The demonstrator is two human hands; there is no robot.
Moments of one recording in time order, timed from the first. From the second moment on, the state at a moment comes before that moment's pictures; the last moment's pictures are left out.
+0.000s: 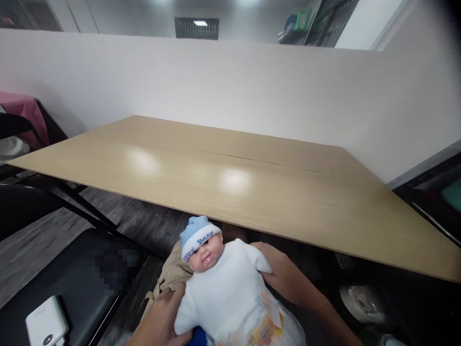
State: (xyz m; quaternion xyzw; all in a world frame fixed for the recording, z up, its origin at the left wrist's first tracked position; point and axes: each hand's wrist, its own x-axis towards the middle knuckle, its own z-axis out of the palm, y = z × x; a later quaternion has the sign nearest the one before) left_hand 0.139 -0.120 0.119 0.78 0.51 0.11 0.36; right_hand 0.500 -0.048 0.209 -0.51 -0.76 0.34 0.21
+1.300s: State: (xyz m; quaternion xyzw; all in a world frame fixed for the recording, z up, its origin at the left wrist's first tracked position) left_hand 0.233 -0.042 0.150 0.79 0.27 0.19 0.51; right_hand 0.513 -0.071 0.100 -0.63 -0.63 0.33 0.31
